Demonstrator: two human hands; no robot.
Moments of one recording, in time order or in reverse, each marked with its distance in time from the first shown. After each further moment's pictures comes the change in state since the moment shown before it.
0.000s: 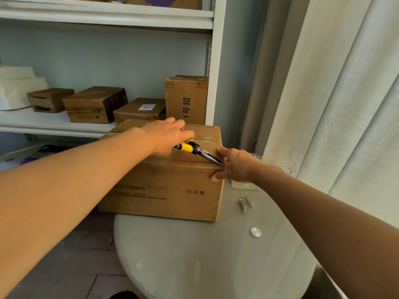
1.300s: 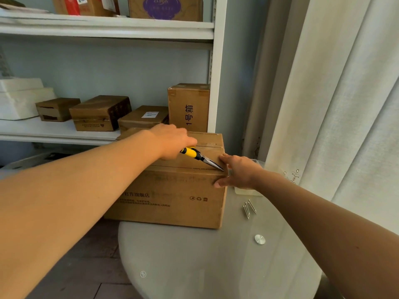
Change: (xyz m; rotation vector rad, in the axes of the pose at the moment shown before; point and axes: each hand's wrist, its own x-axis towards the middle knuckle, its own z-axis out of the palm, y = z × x) left_hand -0.001 0.010 -0.022 0.089 -0.065 -0.012; right_hand 0.005 0.004 0.003 -0.002 0.004 0.009
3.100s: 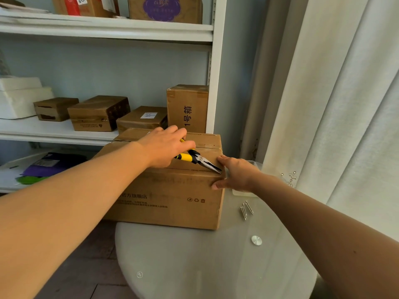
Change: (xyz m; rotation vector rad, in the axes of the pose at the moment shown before) left_hand -0.006 -0.006 0.027 0.022 0.182 0.040; right_hand -0.011 -0.006 -0.003 -0.013 0.010 0.000
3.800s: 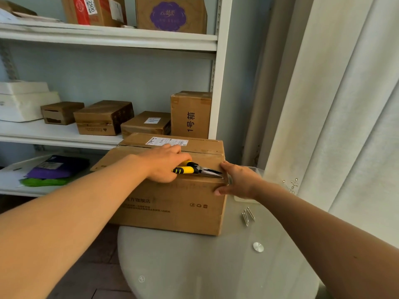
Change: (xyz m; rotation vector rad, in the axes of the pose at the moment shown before) left_hand -0.010 -0.002 0.011 -0.380 -0.181 -0.072; right_hand -0.003 0.001 0.001 0.022 0.001 0.007
